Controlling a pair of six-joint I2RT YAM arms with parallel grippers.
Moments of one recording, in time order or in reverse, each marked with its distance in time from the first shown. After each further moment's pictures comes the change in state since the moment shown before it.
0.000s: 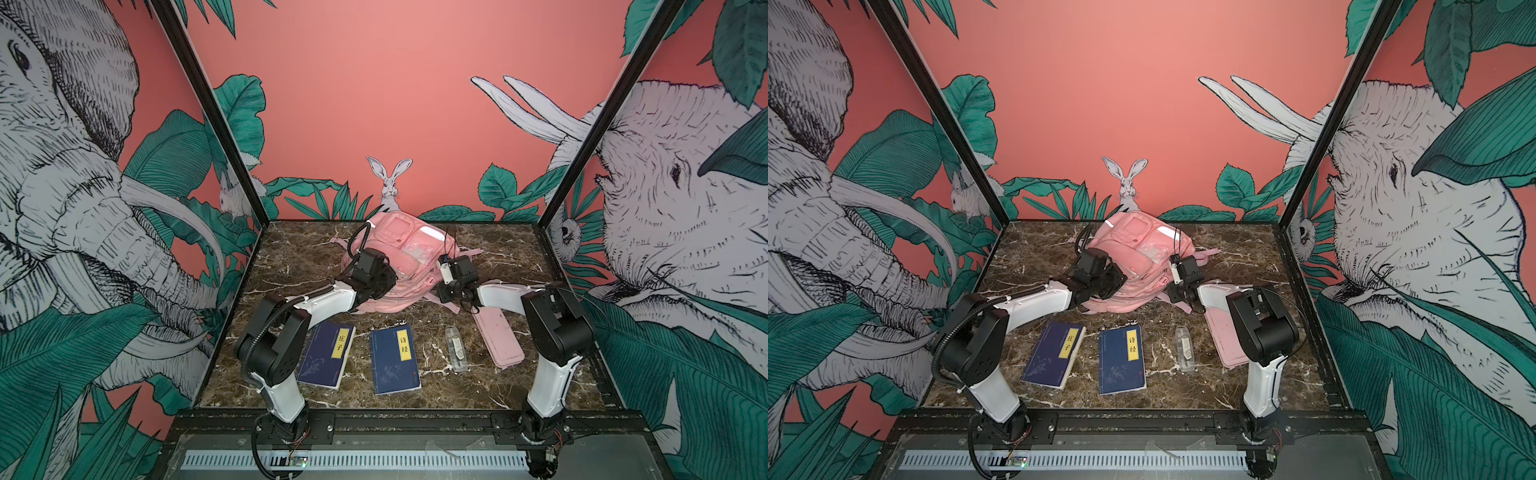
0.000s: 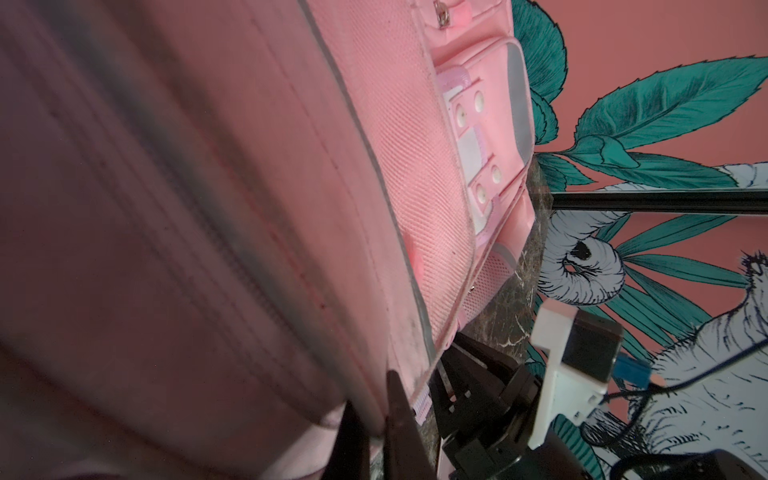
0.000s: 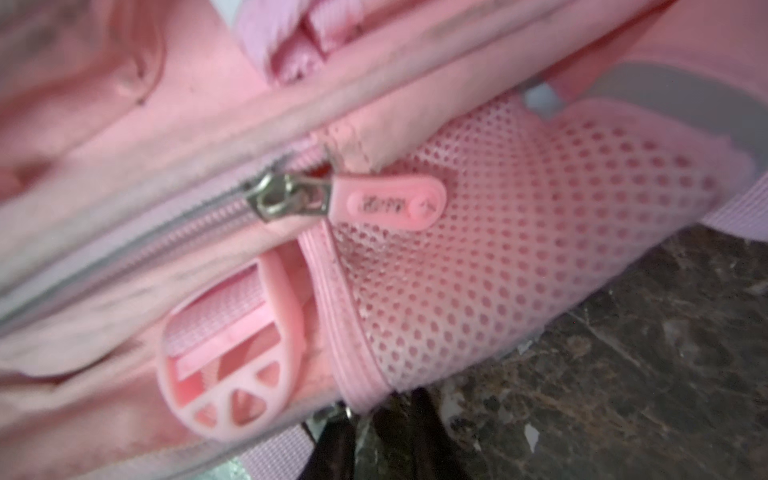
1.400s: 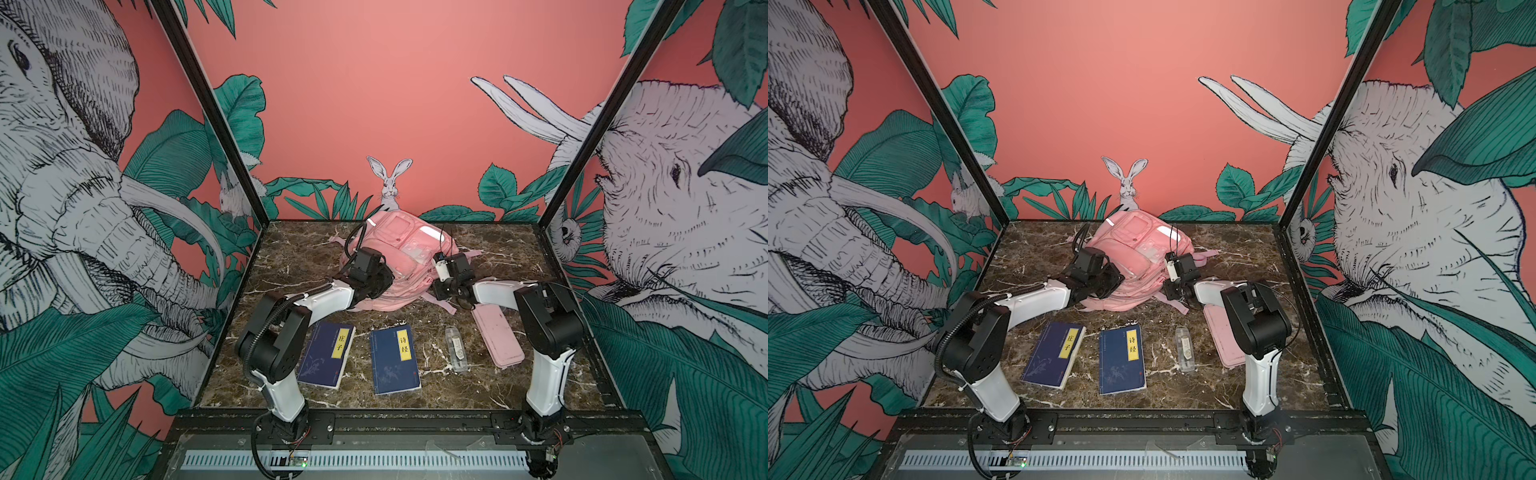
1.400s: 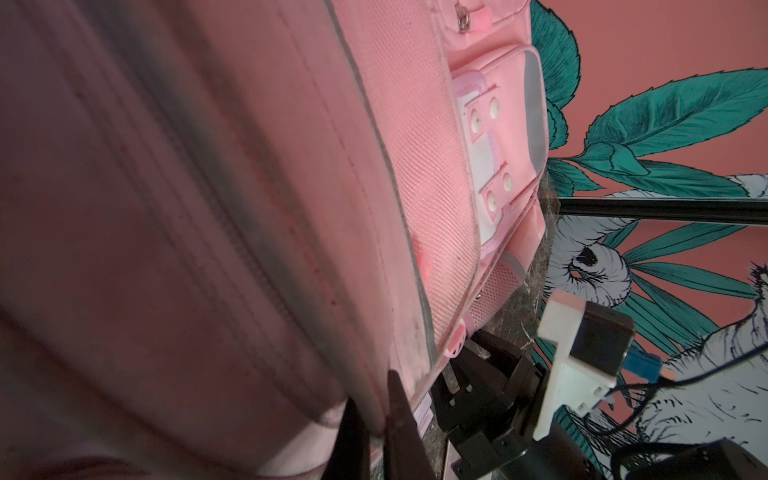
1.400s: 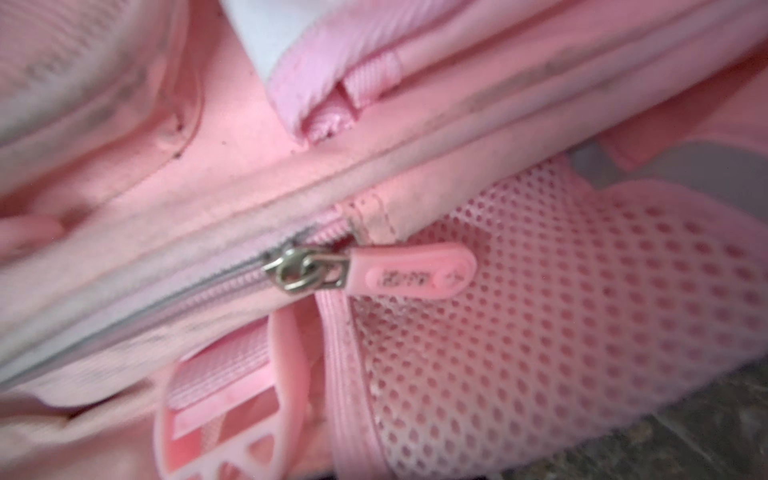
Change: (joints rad) left arm 0.034 0.018 -0.002 -0.001 0.022 0.012; right arm 0.000 0.072 0.068 0.042 -0.052 -0.010
